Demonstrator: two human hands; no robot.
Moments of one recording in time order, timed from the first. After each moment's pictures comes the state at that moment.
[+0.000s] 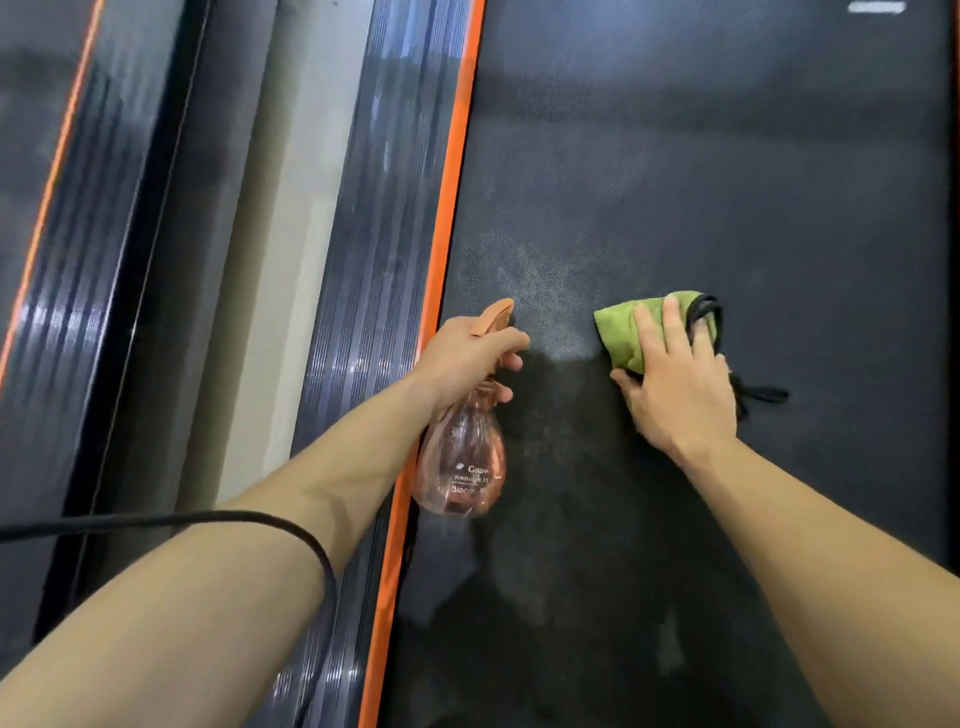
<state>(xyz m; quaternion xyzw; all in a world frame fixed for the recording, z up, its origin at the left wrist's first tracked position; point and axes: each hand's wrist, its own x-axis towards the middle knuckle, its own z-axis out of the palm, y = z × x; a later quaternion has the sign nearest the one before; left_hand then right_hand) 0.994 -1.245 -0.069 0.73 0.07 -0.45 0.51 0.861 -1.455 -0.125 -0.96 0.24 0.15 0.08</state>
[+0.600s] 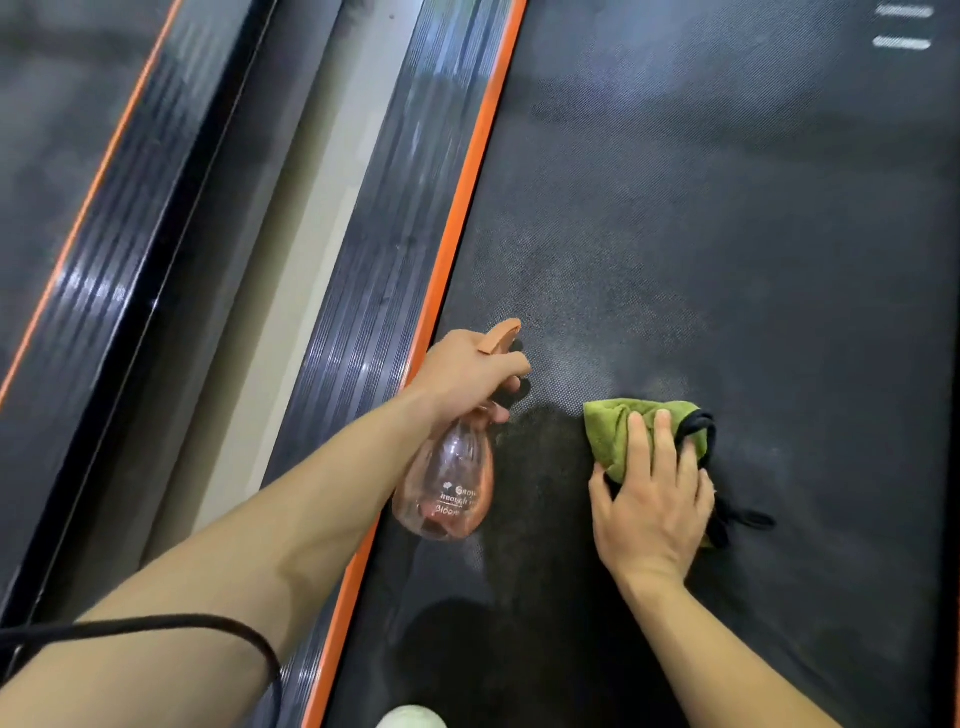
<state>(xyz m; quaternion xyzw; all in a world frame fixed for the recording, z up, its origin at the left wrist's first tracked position) 0.937 -1.245 -0.057 0.78 0.09 -0.40 0.46 0.747 -1.386 -0.138 -0.94 0.30 0.05 0.12</state>
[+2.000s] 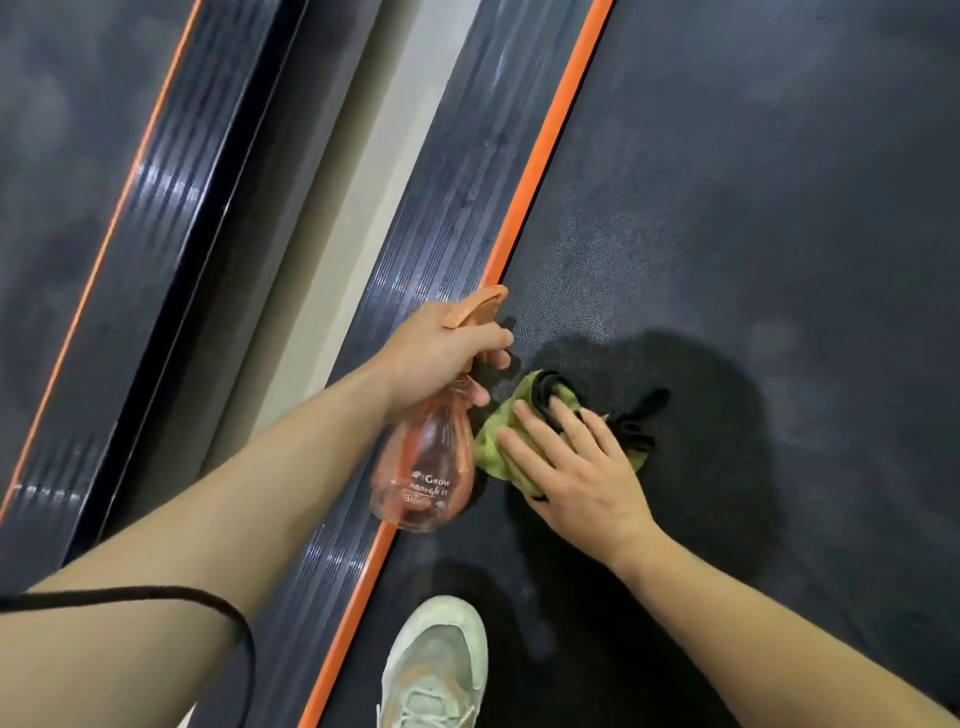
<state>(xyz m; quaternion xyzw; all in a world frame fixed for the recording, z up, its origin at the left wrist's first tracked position) 0.890 -1.154 -0.023 0.76 0.16 -0.39 0.49 0.735 -1.316 -0.157 -0.97 -0.22 0.03 0.12</state>
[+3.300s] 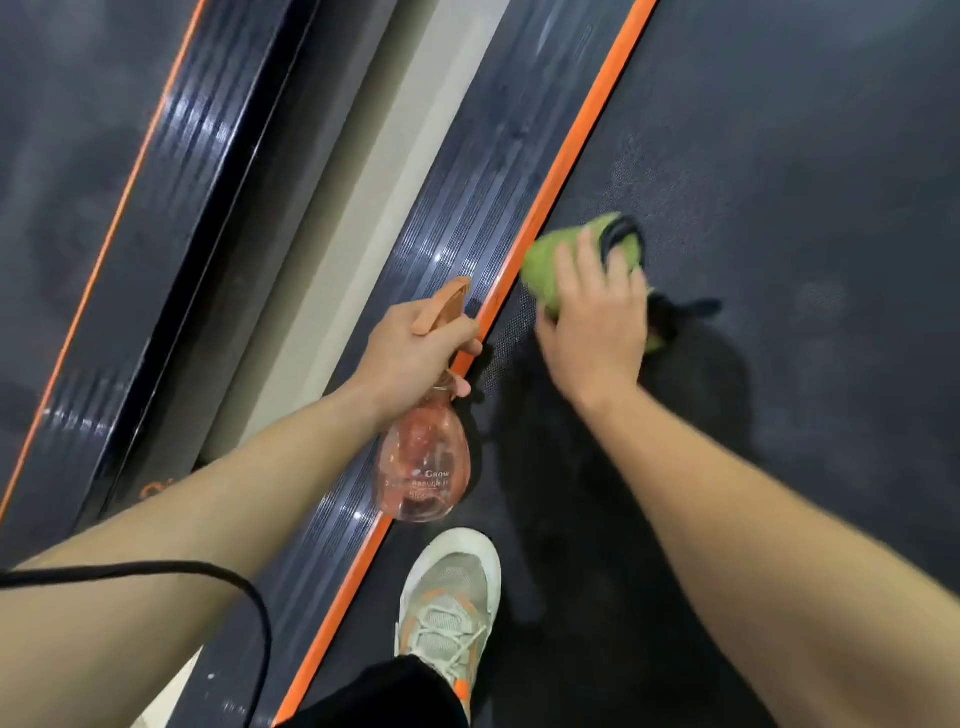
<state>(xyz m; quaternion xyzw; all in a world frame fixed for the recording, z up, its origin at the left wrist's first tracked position) 0.825 -1.096 -0.033 0.79 0.24 -0.28 0.50 0.829 -1.277 -0.145 -0.99 0.00 0.05 0.11</state>
